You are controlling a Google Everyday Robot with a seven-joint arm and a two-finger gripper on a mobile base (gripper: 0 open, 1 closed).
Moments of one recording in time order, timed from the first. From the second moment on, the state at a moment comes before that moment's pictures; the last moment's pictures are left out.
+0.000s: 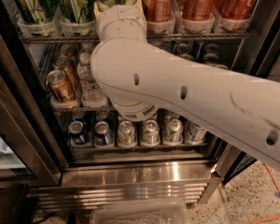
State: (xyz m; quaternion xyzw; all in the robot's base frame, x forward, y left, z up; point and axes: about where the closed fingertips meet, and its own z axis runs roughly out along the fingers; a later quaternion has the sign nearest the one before) arm 0.631 0.027 1.072 -0.09 0.66 -0.03 0.75
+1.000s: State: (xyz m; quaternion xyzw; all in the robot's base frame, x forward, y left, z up) arm 0.632 0.033 1.075 -0.11 0.65 -0.03 0.75
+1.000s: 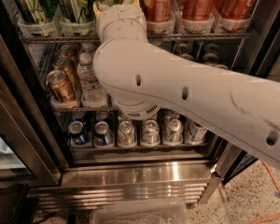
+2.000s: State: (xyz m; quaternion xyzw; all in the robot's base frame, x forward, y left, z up) arm 0.624 0.039 1.103 -0.10 0.62 -0.01 0.78
